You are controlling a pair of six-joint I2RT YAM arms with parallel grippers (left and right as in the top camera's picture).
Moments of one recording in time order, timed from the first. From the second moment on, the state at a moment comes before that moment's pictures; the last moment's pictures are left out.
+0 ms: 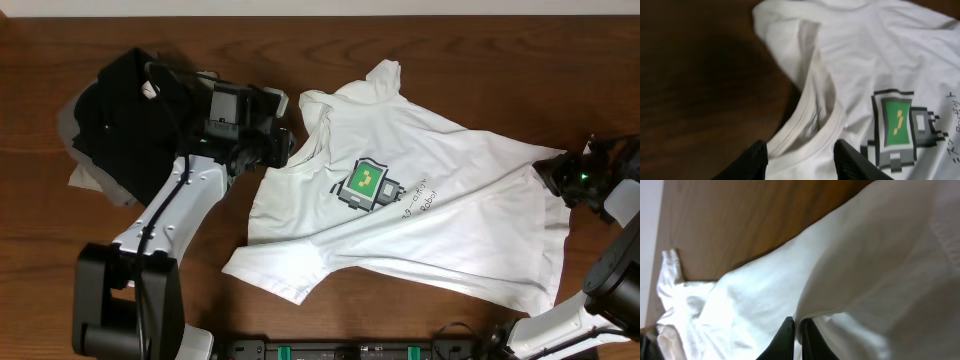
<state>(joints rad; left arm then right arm) -0.22 1.65 1.05 -0.33 0.34 -0.01 -0.62 1.85 0.96 -0.25 -0.63 0.35</state>
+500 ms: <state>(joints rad) -0.31 1.86 1.05 -0.08 0.29 0.02 -0.62 1.81 0.96 -0.25 -0.65 0.33</state>
